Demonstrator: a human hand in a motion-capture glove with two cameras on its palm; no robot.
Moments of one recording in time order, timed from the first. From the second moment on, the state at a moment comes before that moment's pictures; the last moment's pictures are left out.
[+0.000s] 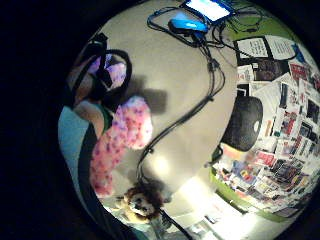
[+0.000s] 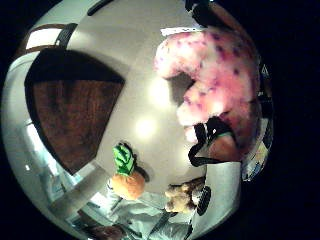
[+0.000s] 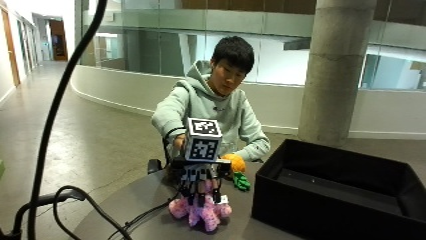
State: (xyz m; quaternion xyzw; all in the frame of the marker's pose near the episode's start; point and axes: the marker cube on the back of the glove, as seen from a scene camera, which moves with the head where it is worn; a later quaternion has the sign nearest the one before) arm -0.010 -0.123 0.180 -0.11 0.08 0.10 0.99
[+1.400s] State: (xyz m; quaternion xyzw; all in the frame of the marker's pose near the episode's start) arm -0.013 -0.137 0.234 -0.15 0.00 0.06 0.99
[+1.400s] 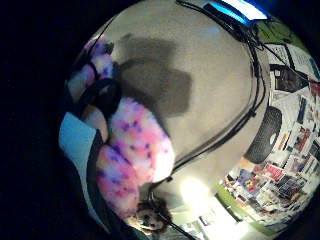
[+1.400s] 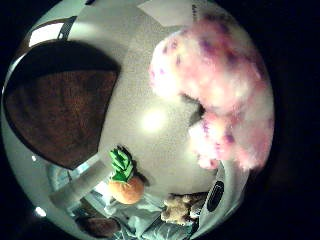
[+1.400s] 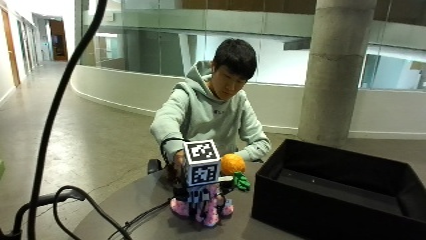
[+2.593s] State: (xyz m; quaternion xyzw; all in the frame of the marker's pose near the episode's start) arm -0.277 -0.133 0.037 -0.04 -0.04 -0.12 0.99
